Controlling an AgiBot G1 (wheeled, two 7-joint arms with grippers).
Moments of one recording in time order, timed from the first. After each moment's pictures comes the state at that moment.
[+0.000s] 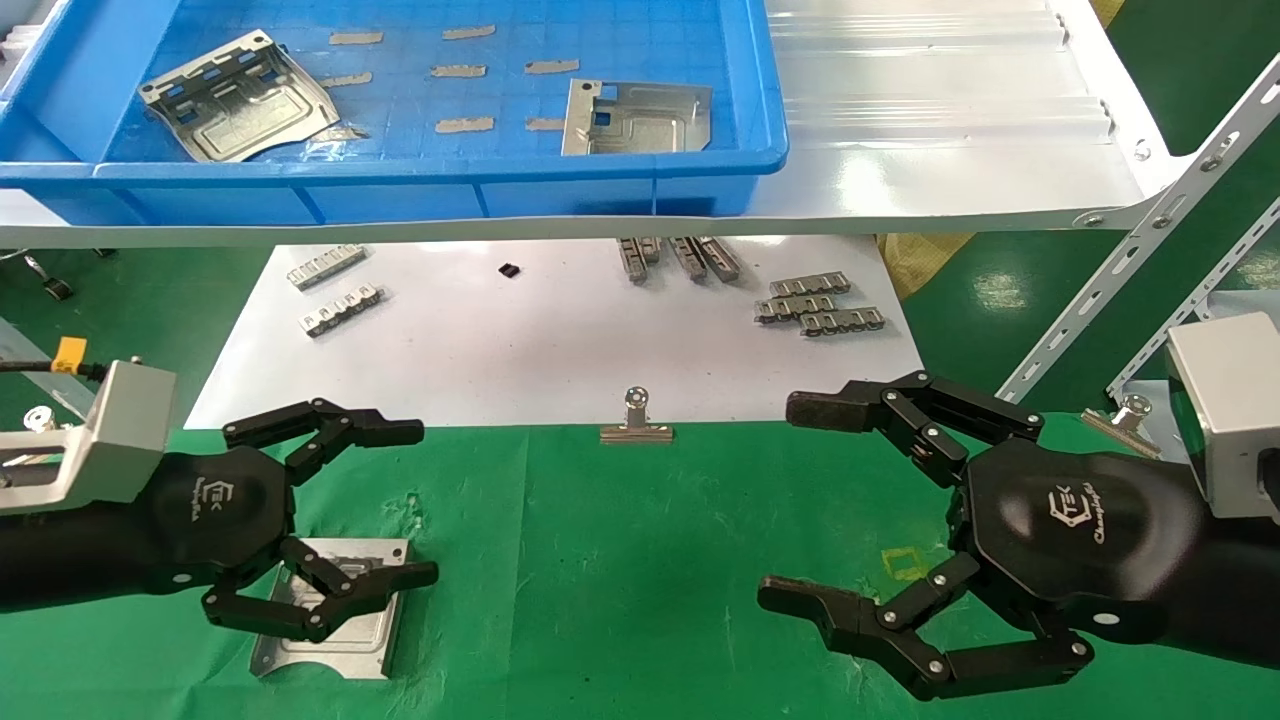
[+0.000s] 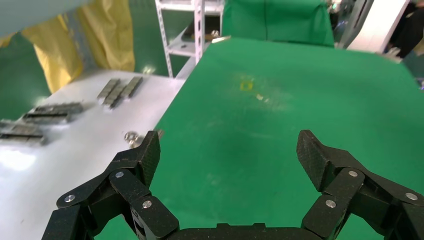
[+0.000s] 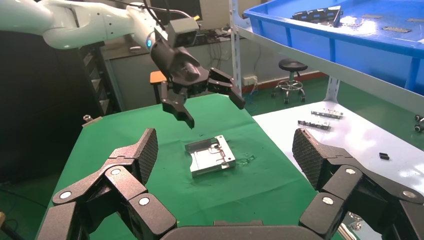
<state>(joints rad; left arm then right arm) -1.32 0.65 0.59 -0.84 0.82 1.55 0.10 1.08 -0.56 -0.39 1.22 -0.63 -1.42 0.12</state>
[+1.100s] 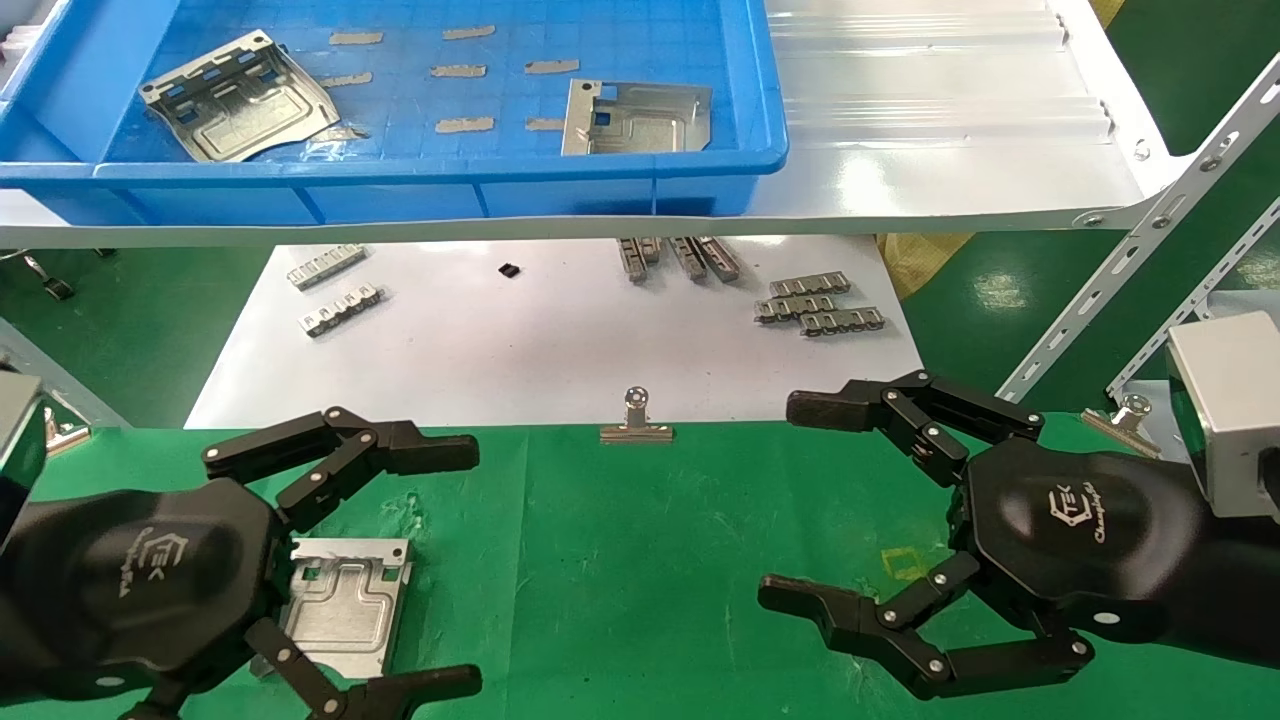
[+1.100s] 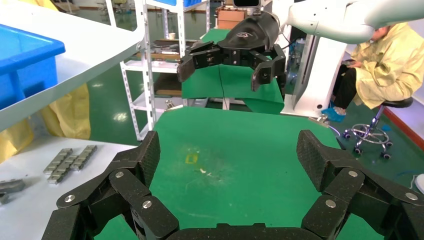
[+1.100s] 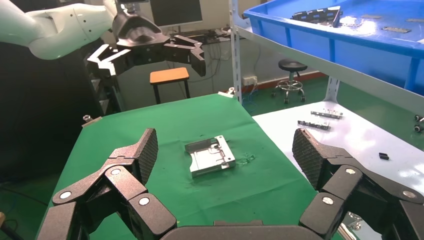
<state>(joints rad) -1.07 0.61 0.27 -1.29 0.73 1.49 -0.19 1.08 -0.56 -0.39 1.22 -0.63 -1.42 0.12</state>
